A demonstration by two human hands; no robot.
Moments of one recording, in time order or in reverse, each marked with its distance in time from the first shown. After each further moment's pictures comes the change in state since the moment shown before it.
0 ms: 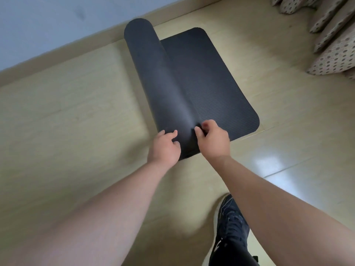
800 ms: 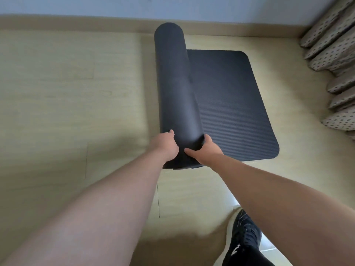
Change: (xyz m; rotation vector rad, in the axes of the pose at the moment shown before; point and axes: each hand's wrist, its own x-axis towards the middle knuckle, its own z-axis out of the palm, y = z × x) left_hand 0.014 -0.119 -0.085 0.090 -0.256 -0.050; right_hand -0.034 -0.096 0.096 -0.374 -0.441 0.183
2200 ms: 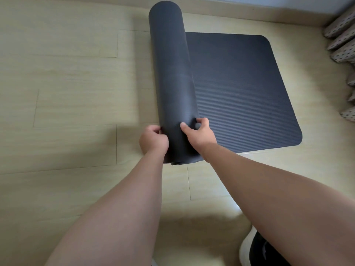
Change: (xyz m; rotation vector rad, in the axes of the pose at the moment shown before) left_hand -0.017 -0.142 0.009 -0.905 0.422 -0.472; right_hand -0.044 -0.108 0.103 0.326 0.083 -0.012
